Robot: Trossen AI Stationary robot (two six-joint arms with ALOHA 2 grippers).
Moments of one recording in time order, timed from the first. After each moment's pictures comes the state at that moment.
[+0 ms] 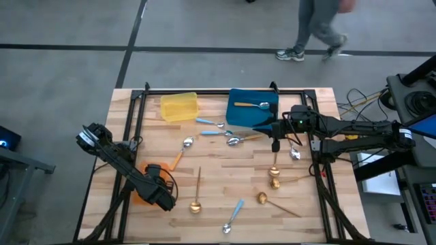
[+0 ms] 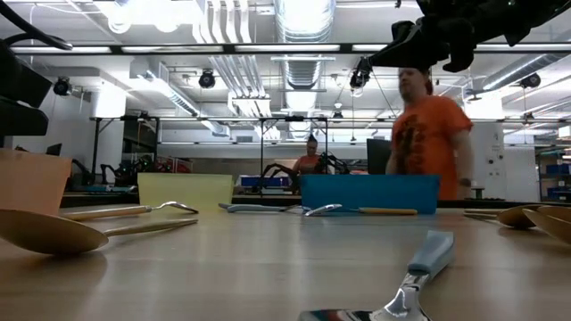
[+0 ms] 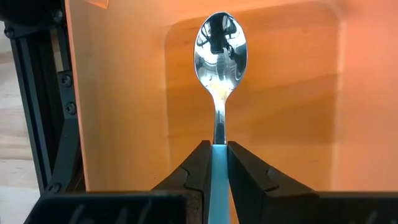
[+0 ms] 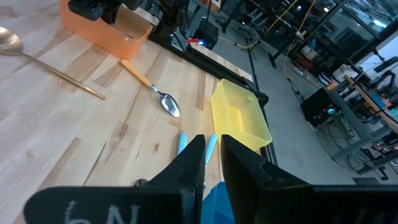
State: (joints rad) left arm -0.71 1.68 0.97 -1.19 0.02 -2.14; right arm -0.22 0.93 0.61 0.03 -0.14 -0.61
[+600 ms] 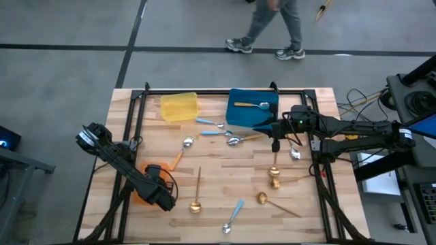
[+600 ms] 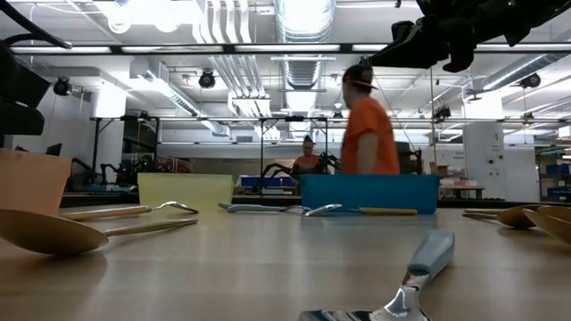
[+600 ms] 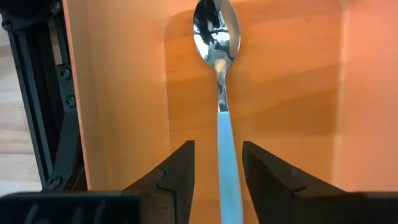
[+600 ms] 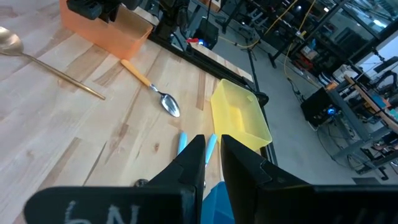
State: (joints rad) left arm -0.71 1.68 0.97 -1.18 0.04 -2.13; right arm -0.22 0.93 0.61 0.03 -0.14 -0.61
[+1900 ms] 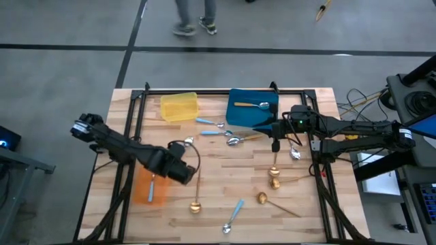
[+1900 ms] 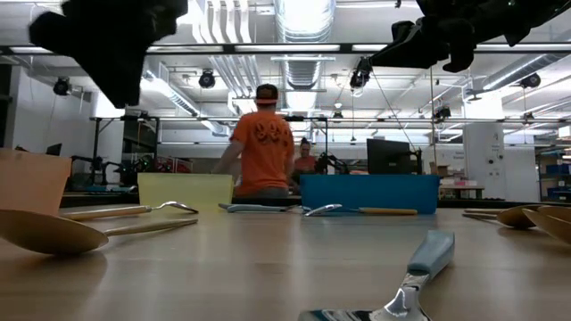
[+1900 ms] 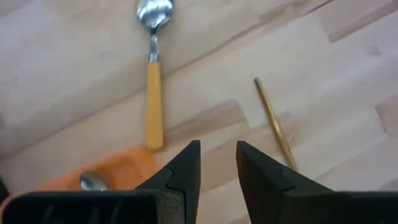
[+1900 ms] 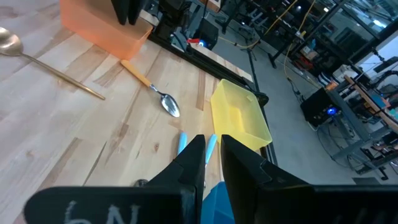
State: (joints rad) left arm -0.39 1.53 1.22 -1.17 -0.31 -1.48; right arm -0.22 0.93 0.61 0.03 -0.14 -0.61
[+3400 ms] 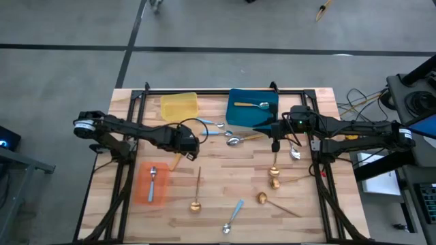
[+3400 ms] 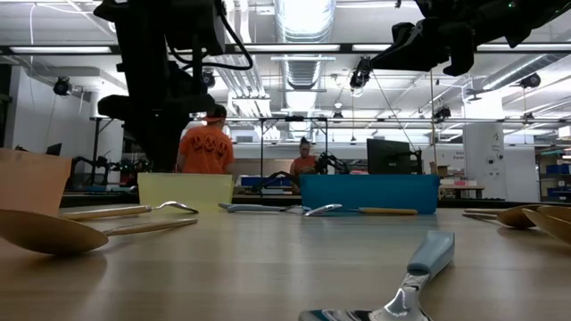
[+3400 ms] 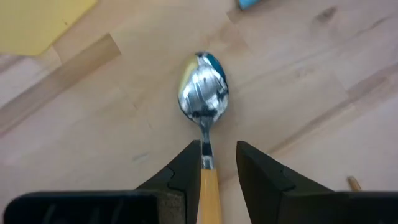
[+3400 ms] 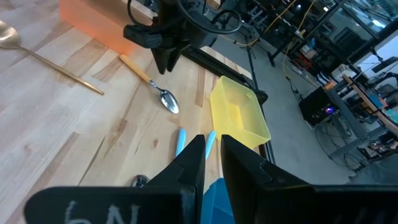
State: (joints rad) left arm -0.04 1.54 0.98 -0.88 -0.34 -1.03; right arm -0.22 0.93 0.61 0.03 -0.13 -0.62
